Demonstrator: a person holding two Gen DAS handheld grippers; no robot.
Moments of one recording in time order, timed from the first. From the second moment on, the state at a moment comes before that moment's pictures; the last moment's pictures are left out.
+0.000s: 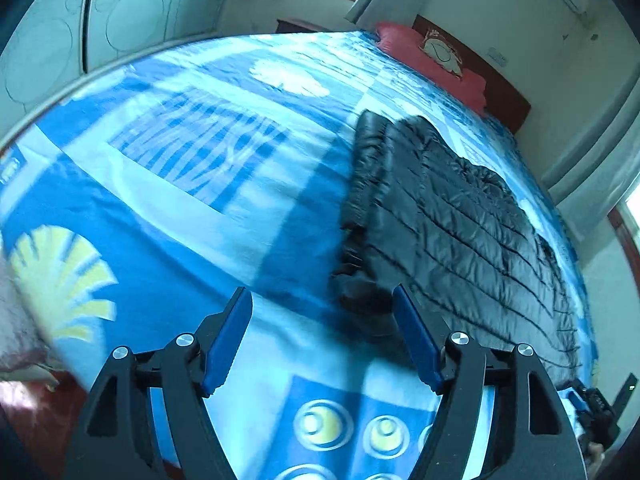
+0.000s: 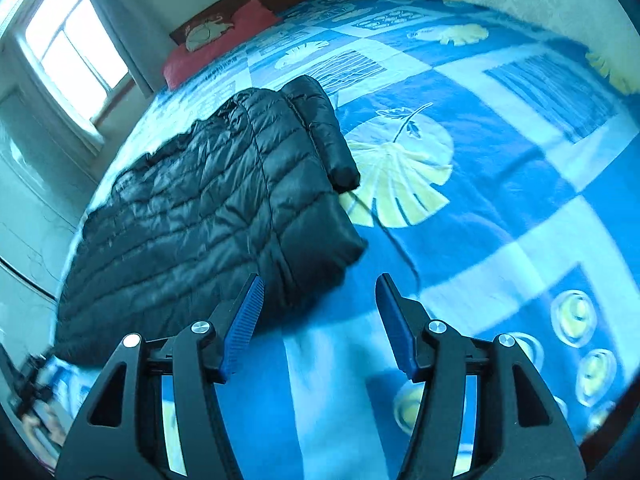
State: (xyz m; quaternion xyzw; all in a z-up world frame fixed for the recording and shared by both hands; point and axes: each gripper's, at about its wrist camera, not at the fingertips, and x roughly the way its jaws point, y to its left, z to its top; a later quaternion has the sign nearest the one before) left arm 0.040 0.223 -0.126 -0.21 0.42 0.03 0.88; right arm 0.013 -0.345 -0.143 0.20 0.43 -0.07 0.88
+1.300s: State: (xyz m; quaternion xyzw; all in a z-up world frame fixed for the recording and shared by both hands) left arm 0.168 0.198 -0.106 -0.11 0.44 -0.02 0.89; right arm 0.211 -0.140 -0.164 0.05 0.46 0.06 0.89
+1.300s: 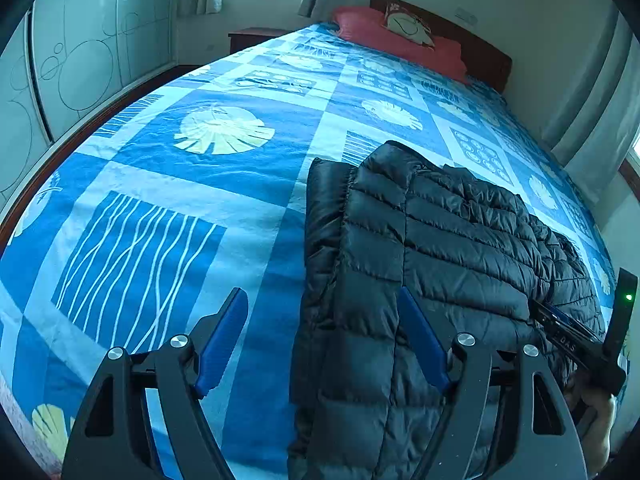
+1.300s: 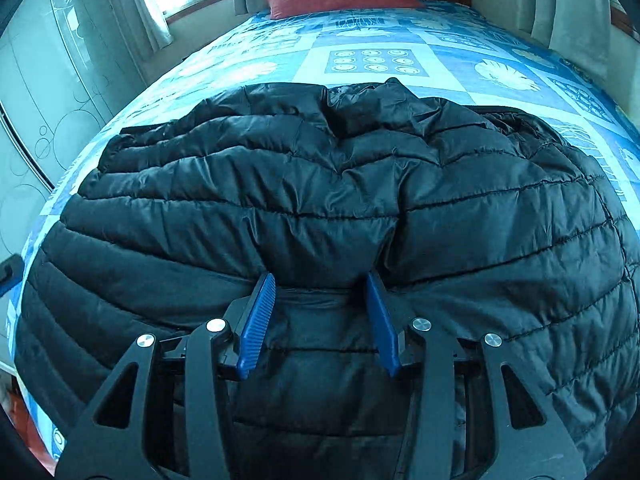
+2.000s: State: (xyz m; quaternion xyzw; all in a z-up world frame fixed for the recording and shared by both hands) left arm 0.220 0.163 -0.151 -0.10 0.53 -0.10 0.84; right arm 0.206 -0.130 -0.168 0.03 0.45 0.05 0.89
